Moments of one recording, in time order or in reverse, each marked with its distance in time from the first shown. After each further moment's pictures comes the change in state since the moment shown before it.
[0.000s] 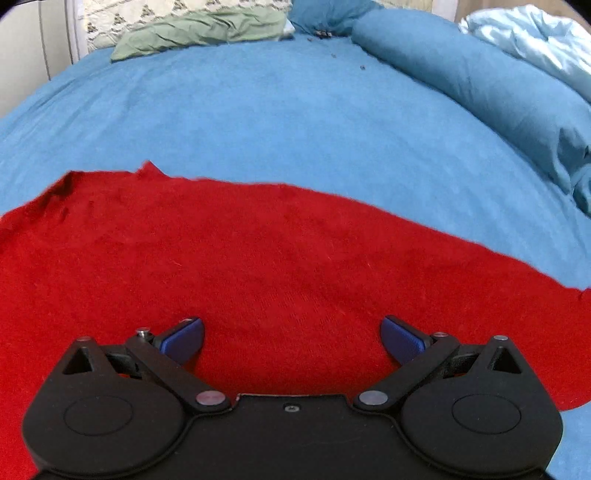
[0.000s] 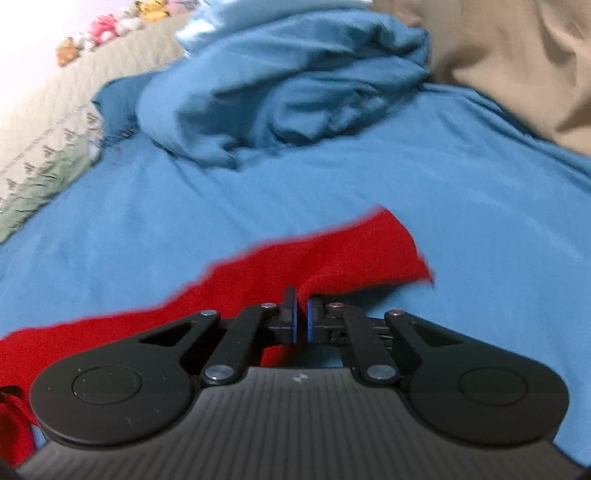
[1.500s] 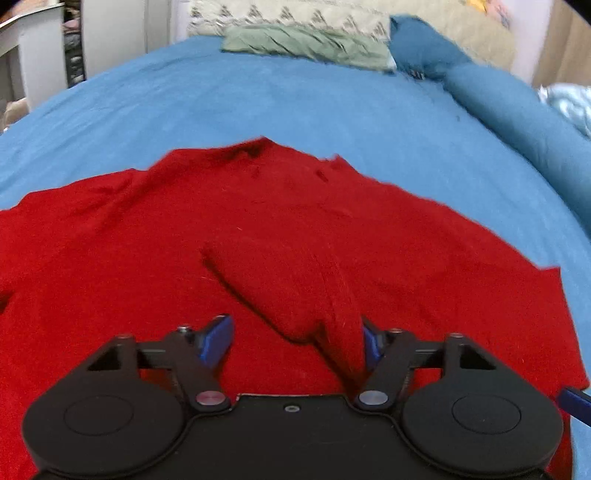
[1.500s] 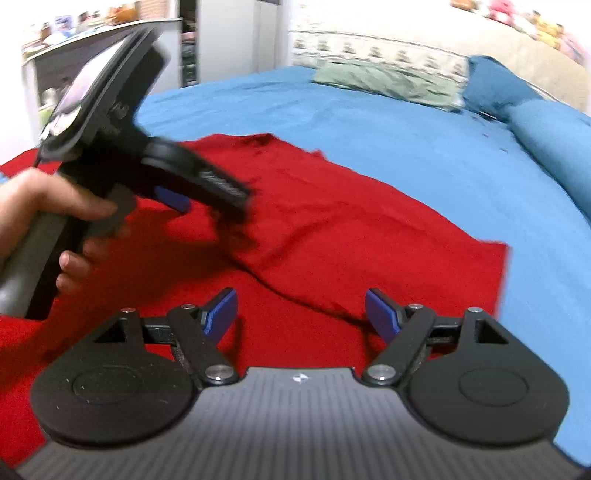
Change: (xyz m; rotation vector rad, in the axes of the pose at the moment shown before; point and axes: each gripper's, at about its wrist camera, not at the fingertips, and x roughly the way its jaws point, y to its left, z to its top) left arm -0.062 0.126 -0.052 -0.233 -0.076 0.105; right arm -0.091 0.232 -0.162 -0.835 0.100 0.612
